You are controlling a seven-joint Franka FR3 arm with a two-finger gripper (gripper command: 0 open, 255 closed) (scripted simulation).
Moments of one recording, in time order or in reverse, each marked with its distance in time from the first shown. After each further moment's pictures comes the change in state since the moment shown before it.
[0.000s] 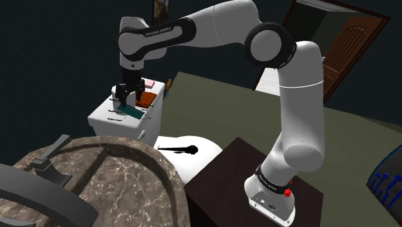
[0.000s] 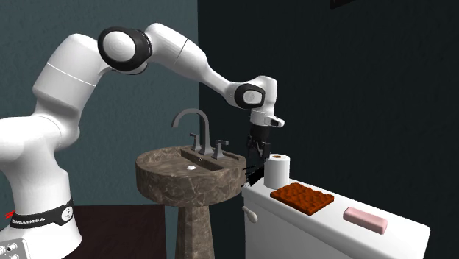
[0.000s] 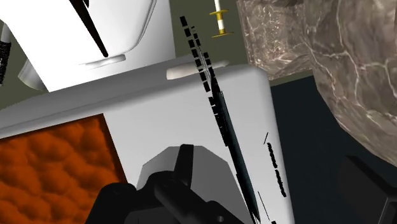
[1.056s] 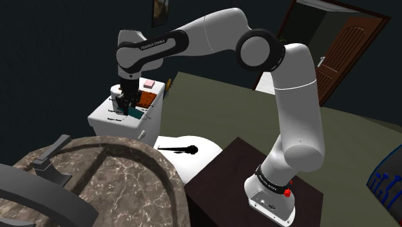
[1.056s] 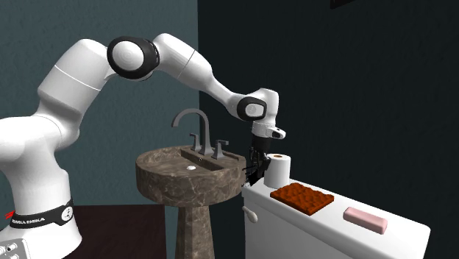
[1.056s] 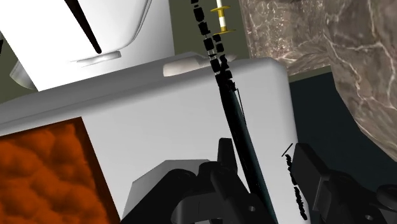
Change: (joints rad) arm 0.008 0.080 -0.003 0.012 -0.007 0.066 -0.005
